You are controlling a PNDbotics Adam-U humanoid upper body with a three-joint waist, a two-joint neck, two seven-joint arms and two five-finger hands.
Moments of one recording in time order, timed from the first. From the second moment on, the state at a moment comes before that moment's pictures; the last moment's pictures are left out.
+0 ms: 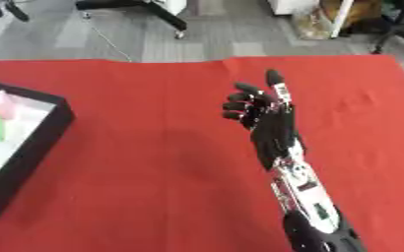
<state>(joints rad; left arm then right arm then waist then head) -0.01 0.57 0.03 -1.86 -0.61 0.01 0.57 -0.35 -0.13 0.16 -1.64 -0.43 -0.05 -0.07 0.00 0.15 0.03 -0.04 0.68</state>
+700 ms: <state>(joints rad) -0.17 0.67 -0.06 -1.54 -0.67 0.20 0.36 -0.35 -0.13 0.16 -1.63 -0.42 -0.05 -0.06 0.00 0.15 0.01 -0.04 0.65</state>
